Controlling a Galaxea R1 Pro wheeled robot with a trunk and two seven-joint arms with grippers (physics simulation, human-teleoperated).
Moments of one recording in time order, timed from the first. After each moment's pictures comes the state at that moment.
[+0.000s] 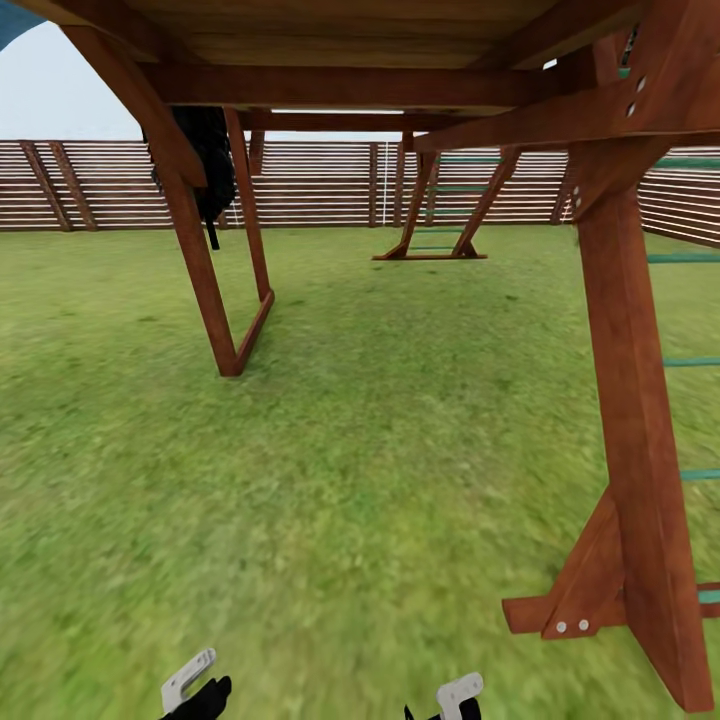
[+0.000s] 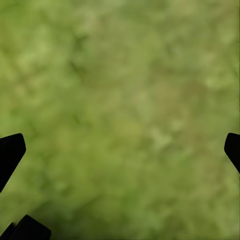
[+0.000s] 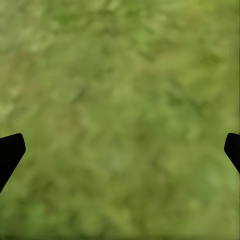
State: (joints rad) left arm -0.31 -0.03 0.33 -0.47 0.35 0.10 0.10; right arm -0.36 0.11 0.04 -0.15 0.24 -0.39 -0.01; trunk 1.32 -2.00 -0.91
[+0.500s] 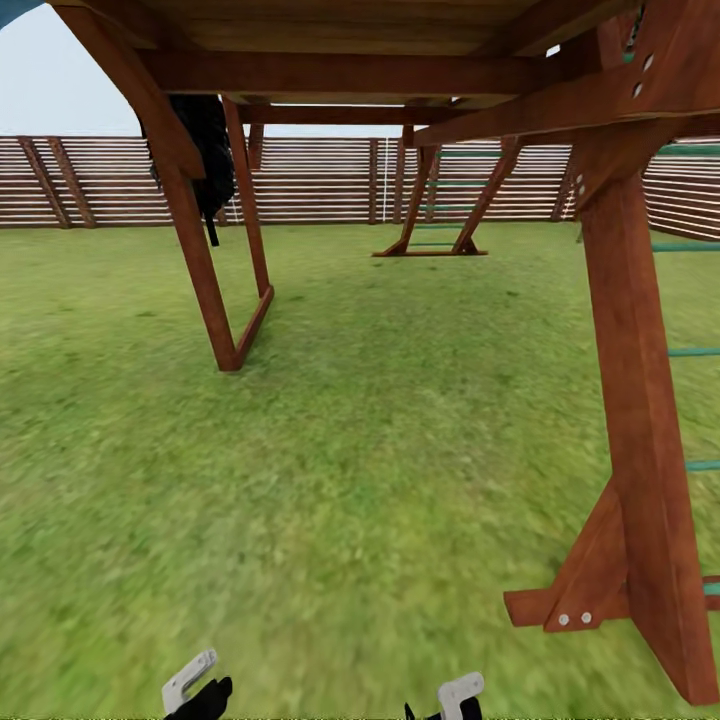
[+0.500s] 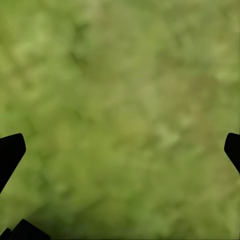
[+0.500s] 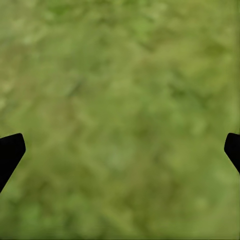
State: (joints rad) left arm -0.31 -0.03 0.33 -0.47 0.35 0.10 0.10; right arm -0.36 0.12 0.03 -0.15 0.24 -0.39 -0.01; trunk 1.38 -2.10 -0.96
